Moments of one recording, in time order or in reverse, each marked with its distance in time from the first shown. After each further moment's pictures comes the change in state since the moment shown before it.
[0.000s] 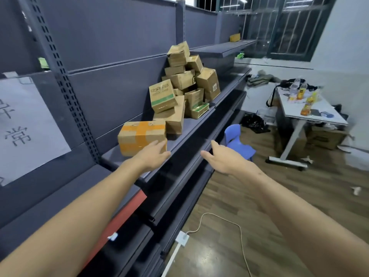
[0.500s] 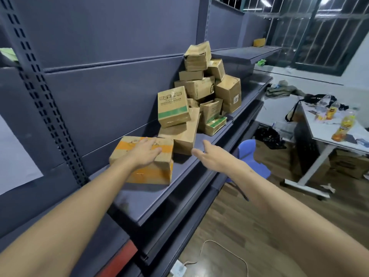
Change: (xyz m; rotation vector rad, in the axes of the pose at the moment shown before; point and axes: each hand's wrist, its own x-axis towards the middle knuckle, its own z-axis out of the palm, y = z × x) left_hand 0.195 -0.077 -0.036 -0.150 0.148 -0.121; right_hand 0.224 -0.037 -0.016 0.112 -0.087 -0.098
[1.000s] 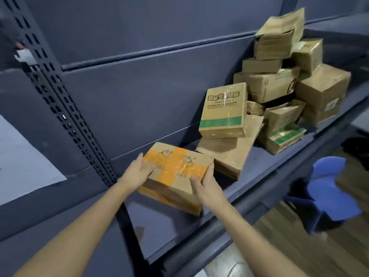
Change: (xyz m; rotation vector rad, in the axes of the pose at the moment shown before) left_hand 0.069 -0.108 0.011 -0.338 0.147 -0.578; right_hand 0.167 -0.019 0.111 0.511 -0.196 -0.120
